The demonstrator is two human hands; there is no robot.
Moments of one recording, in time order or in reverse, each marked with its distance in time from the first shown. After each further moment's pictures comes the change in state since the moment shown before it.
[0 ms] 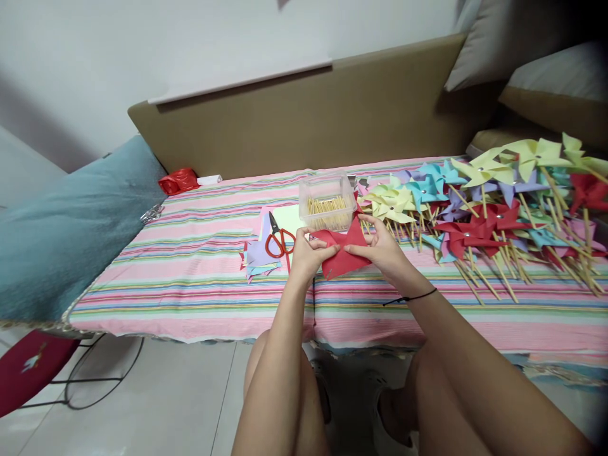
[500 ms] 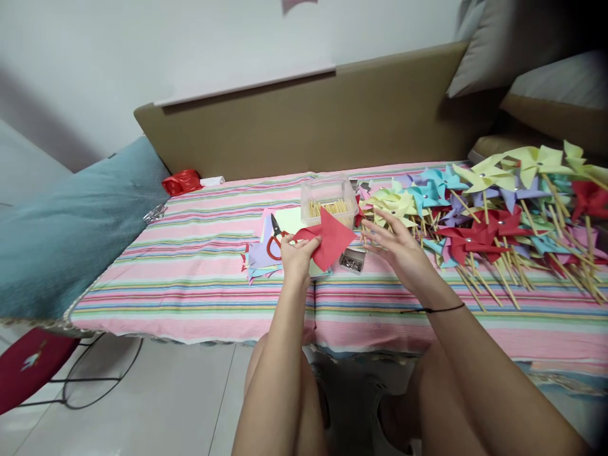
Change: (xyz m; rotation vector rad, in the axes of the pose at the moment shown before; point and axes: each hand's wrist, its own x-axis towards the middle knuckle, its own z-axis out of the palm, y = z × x) left_hand 0.016 -0.008 -0.009 -0.222 0.352 -0.011; right_hand -0.014 -0.014 -0.019 -0.035 0.011 -0.149
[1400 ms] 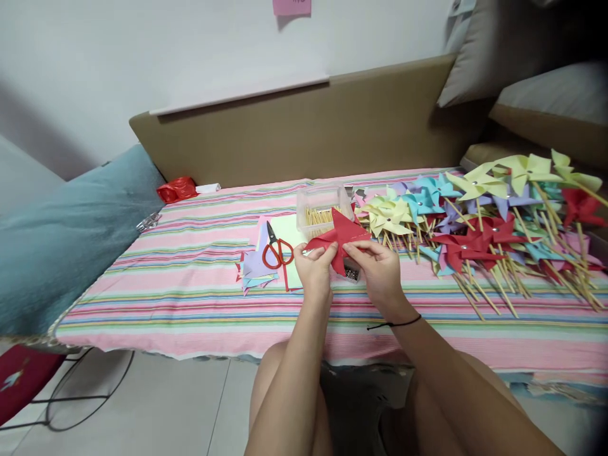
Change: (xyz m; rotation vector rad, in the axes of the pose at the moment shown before) left_hand -0.030 -0.007 0.039 -0.199 0.021 -0.010; right_hand 0.003 0.020 0.047 0.142 0.299 -0.090
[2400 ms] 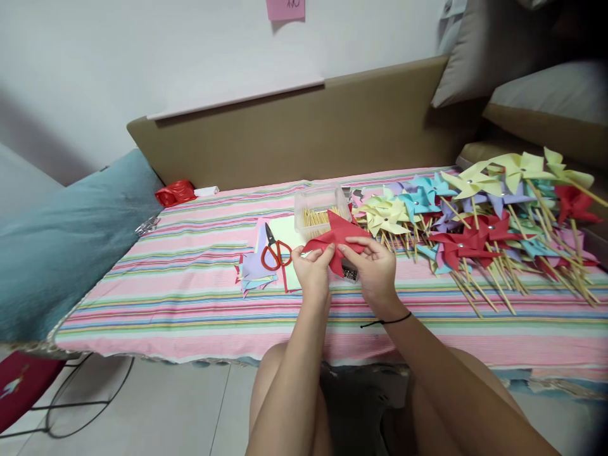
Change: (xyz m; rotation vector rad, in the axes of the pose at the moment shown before) left_hand -0.003 -0.002 0.002 -0.052 -0.002 0.031; right_hand 0.001 0.002 0.007 0.059 0.050 -0.069
